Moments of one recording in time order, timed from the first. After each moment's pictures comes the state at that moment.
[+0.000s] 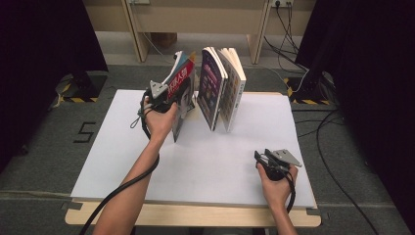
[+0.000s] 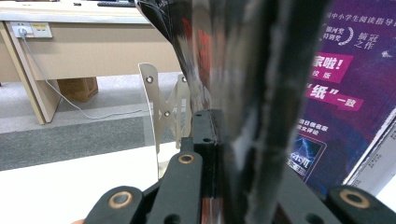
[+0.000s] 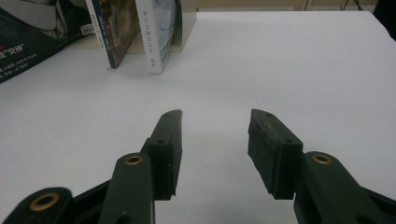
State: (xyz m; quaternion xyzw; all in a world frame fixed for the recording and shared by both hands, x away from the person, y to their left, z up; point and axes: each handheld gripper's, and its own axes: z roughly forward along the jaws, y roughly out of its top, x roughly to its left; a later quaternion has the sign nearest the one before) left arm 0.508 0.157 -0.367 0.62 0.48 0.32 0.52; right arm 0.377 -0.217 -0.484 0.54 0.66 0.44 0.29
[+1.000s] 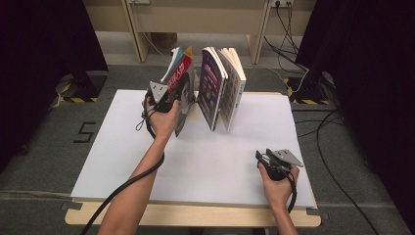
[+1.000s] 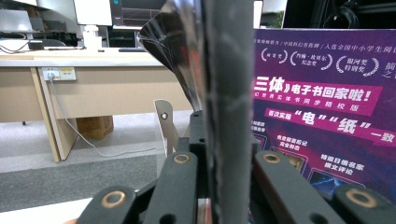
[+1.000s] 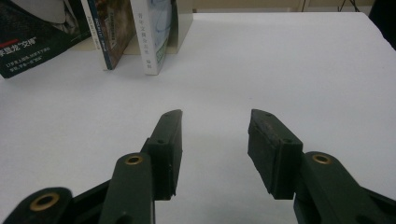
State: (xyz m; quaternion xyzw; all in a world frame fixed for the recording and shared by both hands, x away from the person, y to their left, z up) left arm 0.522 0.155 -0.381 0.57 0.45 0.39 0.56; right arm 0.377 -0.221 -0.483 0.54 0.66 0.44 0.29
